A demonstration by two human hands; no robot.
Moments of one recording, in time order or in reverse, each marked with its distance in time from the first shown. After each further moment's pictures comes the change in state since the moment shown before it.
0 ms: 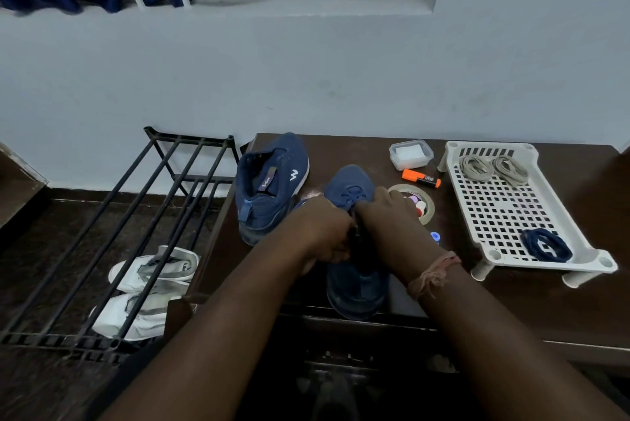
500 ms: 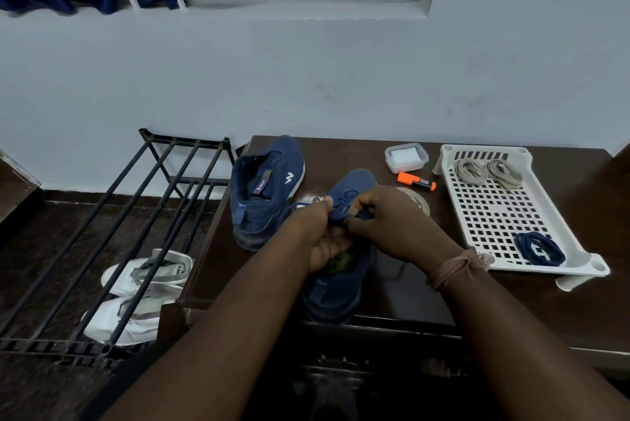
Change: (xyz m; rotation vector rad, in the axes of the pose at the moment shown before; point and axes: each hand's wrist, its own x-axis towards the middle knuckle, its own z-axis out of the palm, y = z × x) left_hand 0.012 0.002 0.012 -0.691 0.017 -0.166; right_hand 0.001 0.014 -0.018 0.642 0.082 -0.003
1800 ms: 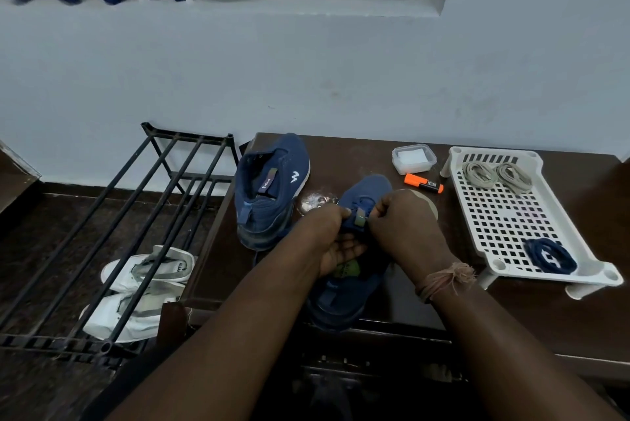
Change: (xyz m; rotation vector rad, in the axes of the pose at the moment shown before) left_hand 0.009 -0.005 -0.004 0.118 -0.014 -0.039; right_hand 0.008 0.002 0.020 -0.241 0.203 0.308
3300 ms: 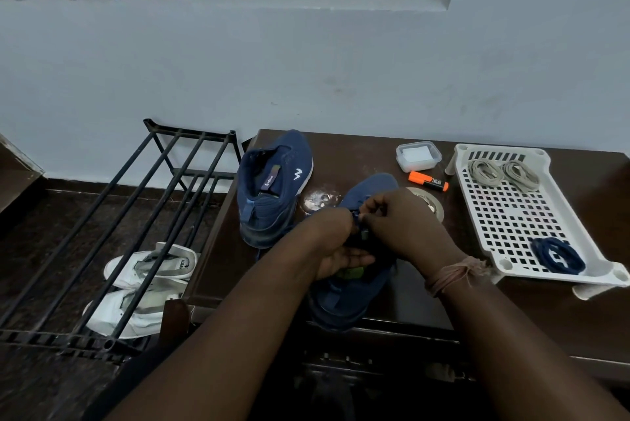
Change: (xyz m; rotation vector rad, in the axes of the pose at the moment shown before) left_hand -0.005 -0.001 -0.003 0.187 -0.117 0.030; right_hand 0.006 0.004 0.000 0.208 -0.189 -0.106
